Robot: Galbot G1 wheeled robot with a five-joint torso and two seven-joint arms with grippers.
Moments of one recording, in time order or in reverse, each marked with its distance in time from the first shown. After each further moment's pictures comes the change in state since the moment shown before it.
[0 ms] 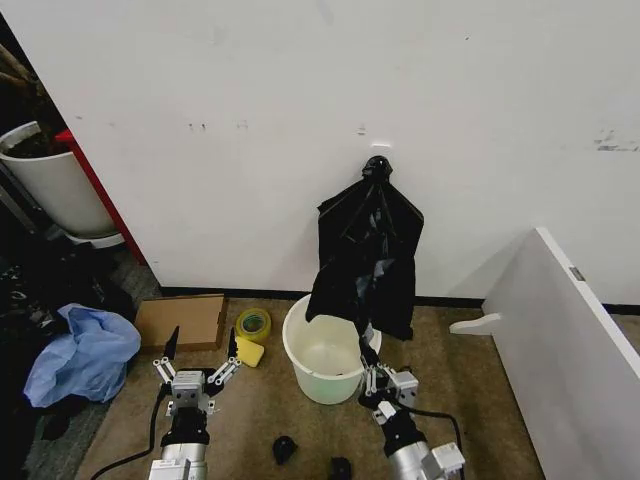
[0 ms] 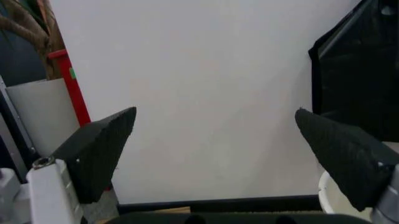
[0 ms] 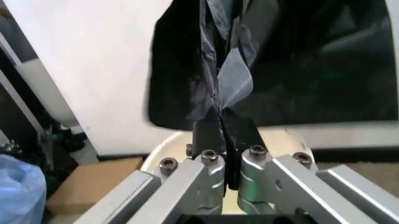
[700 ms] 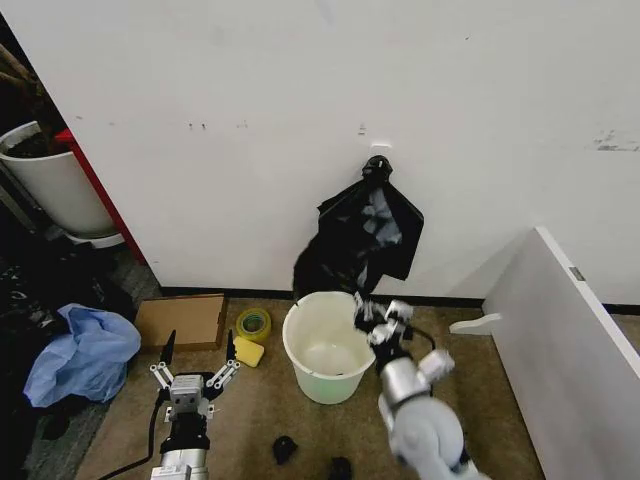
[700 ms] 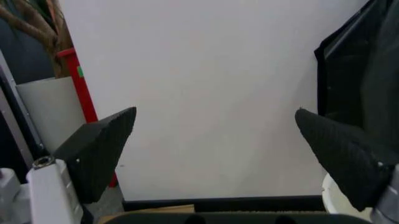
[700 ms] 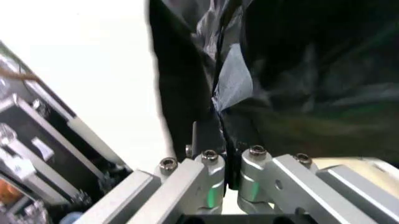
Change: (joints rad) left arm 0.016 -0.034 -0.007 -0.012 0.020 0.000 0.001; right arm 0.264 0.024 0.002 -0.022 0.385 -0.189 -0.055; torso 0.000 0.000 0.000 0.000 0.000
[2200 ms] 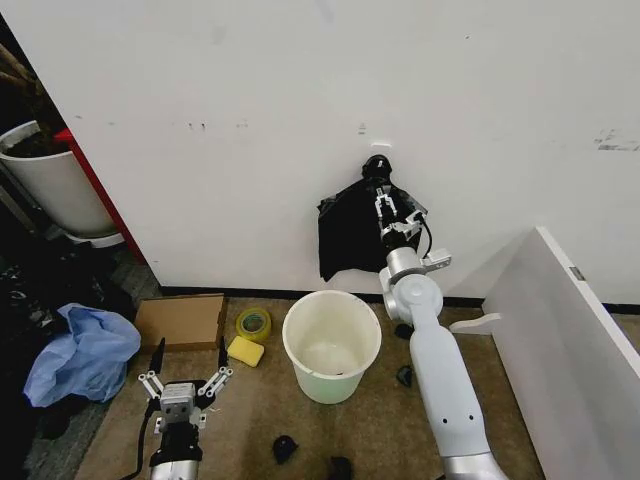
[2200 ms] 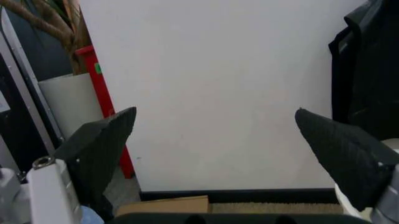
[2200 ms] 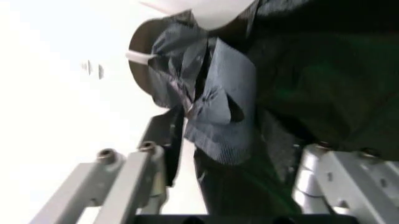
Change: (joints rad) left arm 0.074 -0.070 -0.034 -0.058 0.045 0.013 0.011; right arm 0.712 0.223 0.245 -0.524 0.681 -0.106 -0.044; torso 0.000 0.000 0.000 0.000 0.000
